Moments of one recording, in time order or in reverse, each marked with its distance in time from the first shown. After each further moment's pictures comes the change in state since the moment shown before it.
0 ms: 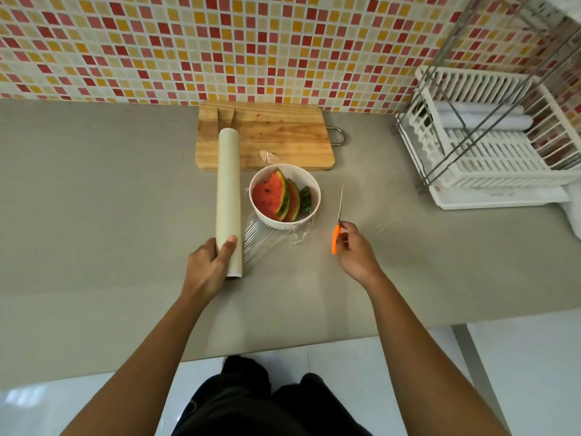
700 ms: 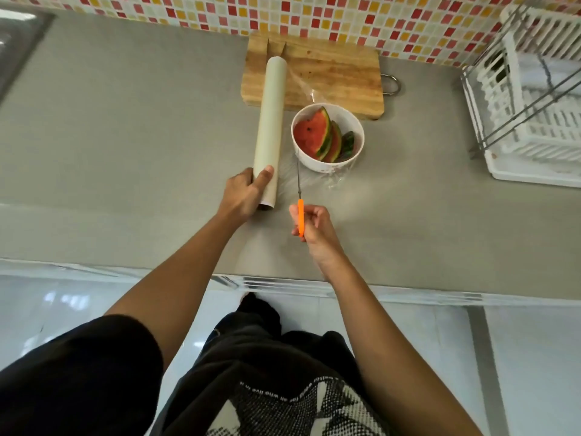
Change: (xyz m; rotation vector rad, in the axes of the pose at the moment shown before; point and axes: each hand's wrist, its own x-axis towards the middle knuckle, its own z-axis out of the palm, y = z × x) left_hand -0.006 0.014 -0.005 -0.030 -0.014 -0.078; right_hand -0.102 -0.063 0.080 0.714 -0.265 0.029
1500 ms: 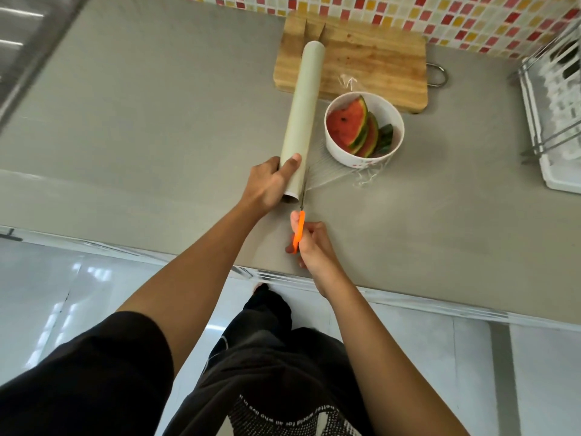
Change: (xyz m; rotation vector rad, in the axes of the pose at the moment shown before) left_hand -0.001 -0.001 -0.003 -0.073 -0.009 -0.043; right_hand -0.010 0.032 0.031 -0.167 -0.107 0.210
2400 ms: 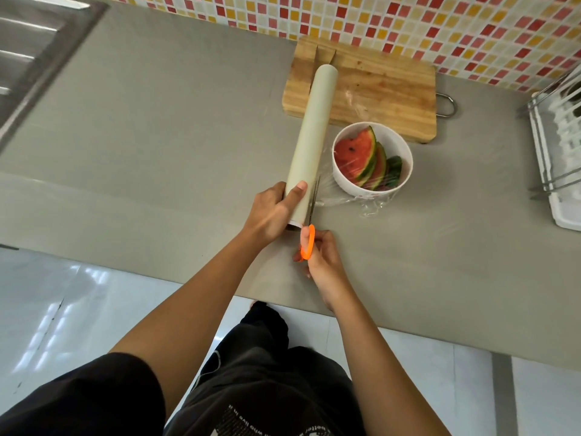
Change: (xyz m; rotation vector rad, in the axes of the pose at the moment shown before) left_hand 0.000 0.001 -0.003 -0.048 -0.031 0.036; right_hand 0.032 -0.007 -0.008 0.103 -0.015 -0.102
